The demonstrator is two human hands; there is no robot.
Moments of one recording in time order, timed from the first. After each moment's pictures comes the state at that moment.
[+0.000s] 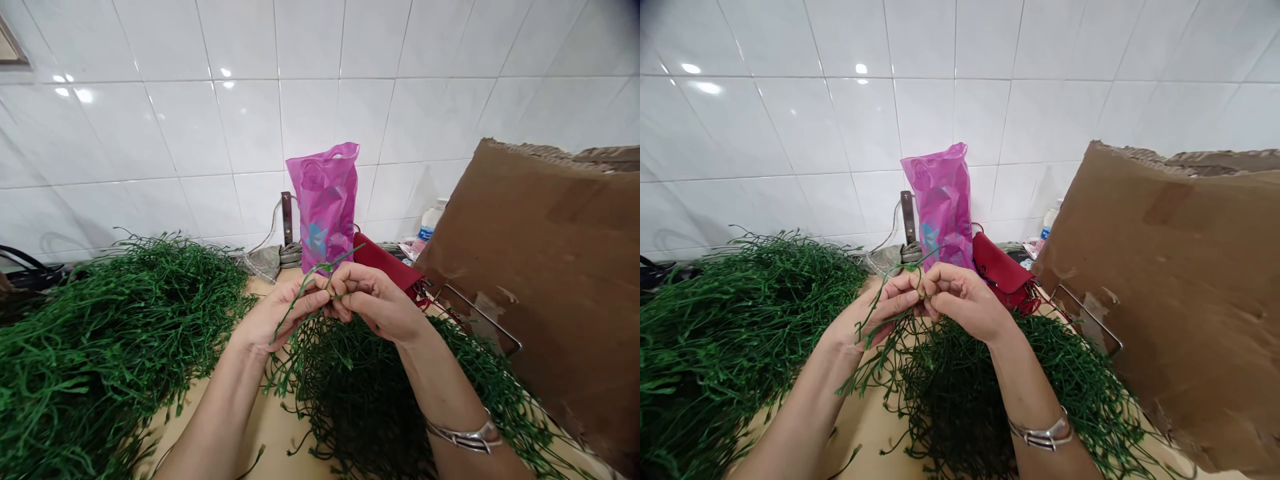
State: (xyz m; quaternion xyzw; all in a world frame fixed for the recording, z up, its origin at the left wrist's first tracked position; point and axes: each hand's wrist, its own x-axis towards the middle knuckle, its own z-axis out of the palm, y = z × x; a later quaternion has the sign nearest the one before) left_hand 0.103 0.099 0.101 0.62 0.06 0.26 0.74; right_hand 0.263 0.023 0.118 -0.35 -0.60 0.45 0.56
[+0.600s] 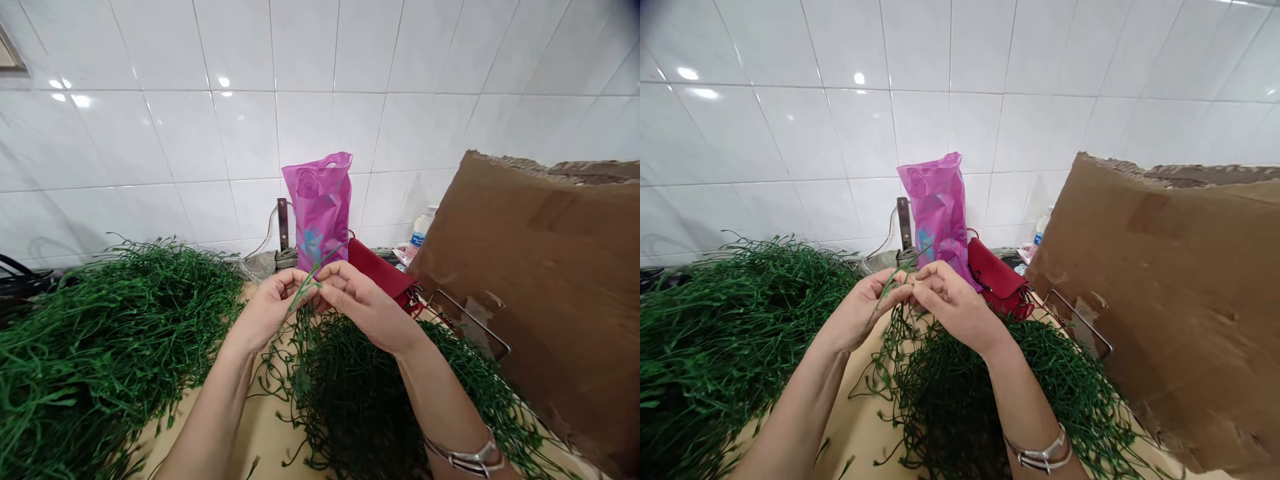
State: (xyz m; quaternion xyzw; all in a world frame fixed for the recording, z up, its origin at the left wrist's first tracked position) left_hand 0.098 0.100 0.115 0.66 0.16 0.35 0.65; right_hand 0.260 0.020 0.118 -0.46 -0.59 0.38 0.54
